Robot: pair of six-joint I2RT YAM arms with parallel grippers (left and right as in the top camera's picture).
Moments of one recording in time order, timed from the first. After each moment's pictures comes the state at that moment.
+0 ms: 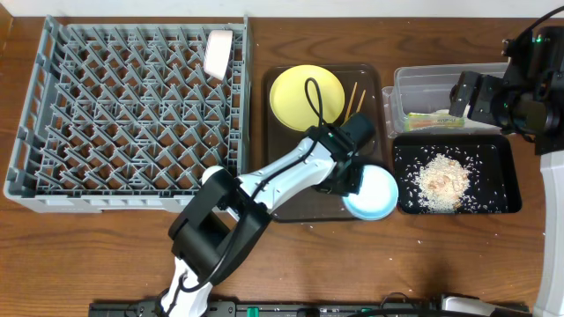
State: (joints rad) left arm -0.80 2.06 1.48 -0.78 0.25 -0.58; right arm -0.09 1.45 1.70 -1.21 -0.05 0.18
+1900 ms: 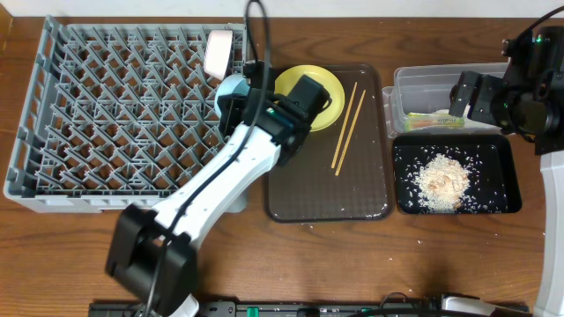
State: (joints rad) left arm -0.63 1.79 1.48 -0.99 -1.14 -0.45; right arm -0.09 1.45 1.70 -1.21 -0.05 0.18
